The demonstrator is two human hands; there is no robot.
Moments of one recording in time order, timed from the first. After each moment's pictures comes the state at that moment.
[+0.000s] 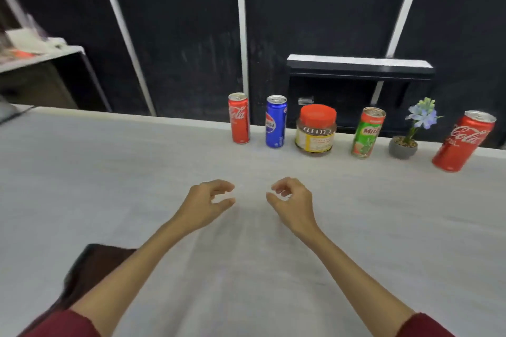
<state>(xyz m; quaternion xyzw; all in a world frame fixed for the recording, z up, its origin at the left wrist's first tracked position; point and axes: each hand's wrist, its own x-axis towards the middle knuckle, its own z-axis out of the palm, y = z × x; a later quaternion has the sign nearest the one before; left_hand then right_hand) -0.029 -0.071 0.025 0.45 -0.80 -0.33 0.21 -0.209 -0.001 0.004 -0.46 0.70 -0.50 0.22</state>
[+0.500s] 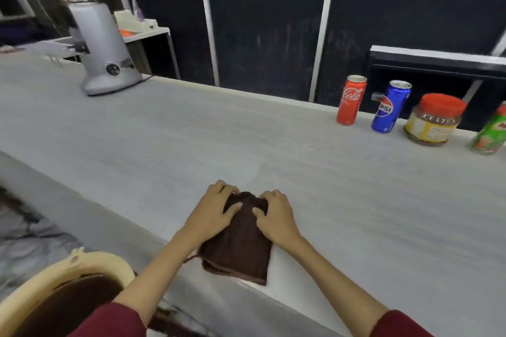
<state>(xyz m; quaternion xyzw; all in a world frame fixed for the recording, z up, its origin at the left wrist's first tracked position) 0.237 -0.034 -0.020 0.52 -0.81 -0.19 0.18 0.082 0.002 -0.027 -0.63 0.67 -0.31 0.26</state>
